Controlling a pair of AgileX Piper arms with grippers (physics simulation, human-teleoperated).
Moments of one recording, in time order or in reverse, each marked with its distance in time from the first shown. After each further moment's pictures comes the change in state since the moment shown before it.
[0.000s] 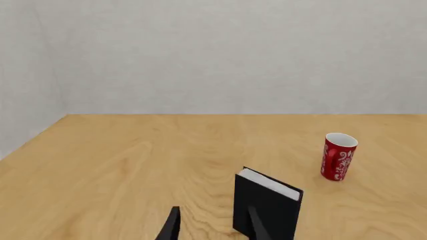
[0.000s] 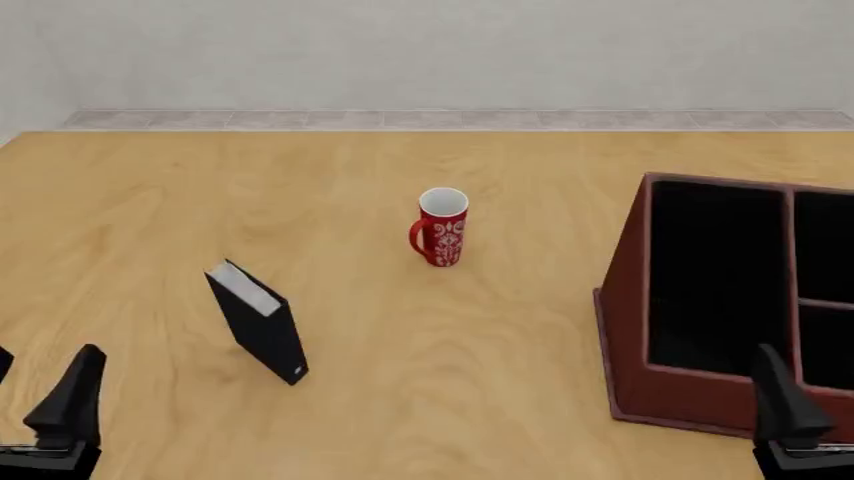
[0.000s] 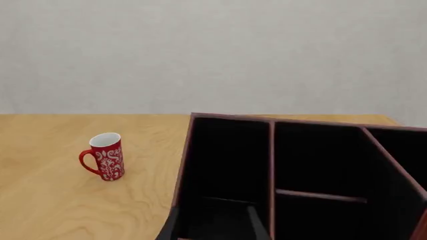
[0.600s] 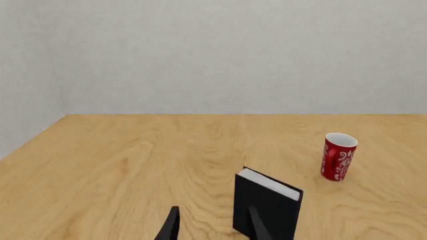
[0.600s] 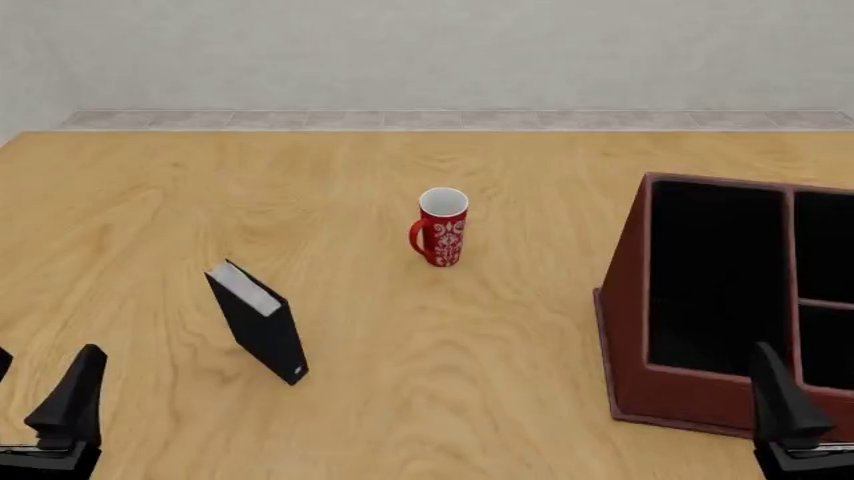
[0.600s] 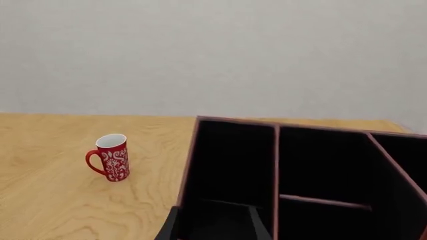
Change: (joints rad) left arm 0.000 0.000 0.000 0.000 0.000; right arm 0.025 -0.001 -0.015 0.006 -0.009
